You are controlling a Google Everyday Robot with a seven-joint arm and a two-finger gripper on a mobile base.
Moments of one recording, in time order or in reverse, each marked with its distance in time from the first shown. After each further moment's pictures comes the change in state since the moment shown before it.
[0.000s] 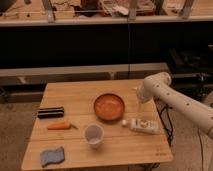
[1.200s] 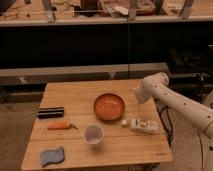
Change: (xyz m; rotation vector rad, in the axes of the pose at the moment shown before) arm -0.003 -0.003 0.012 -0.004 -0.002 -0.020
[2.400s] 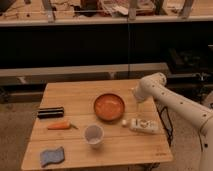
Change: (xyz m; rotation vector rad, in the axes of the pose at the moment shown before) arm -0.003 -0.005 0.012 -0.006 -0.005 -0.017
